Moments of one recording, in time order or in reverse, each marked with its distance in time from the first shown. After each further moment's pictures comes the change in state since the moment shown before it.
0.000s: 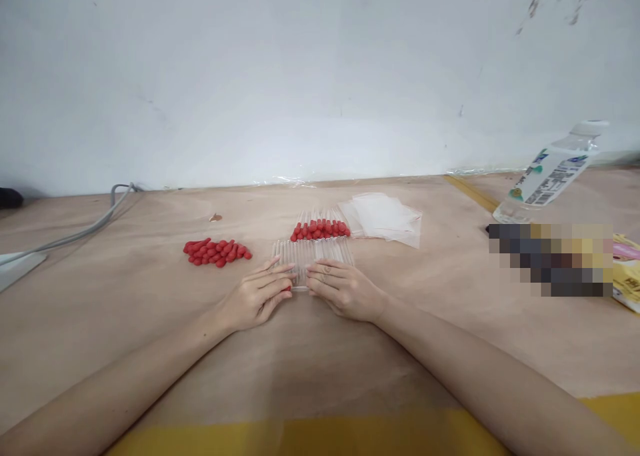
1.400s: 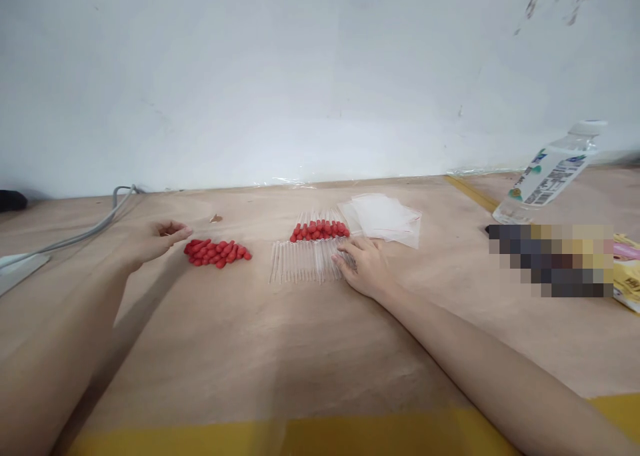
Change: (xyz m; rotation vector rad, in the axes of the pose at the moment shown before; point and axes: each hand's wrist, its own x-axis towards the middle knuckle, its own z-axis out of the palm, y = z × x) left_hand -0.047 -0.128 -0.126 -0.014 -0.068 -1.271; right_hand -0.023 0.032 -0.004 -0.200 -0.068 0.718
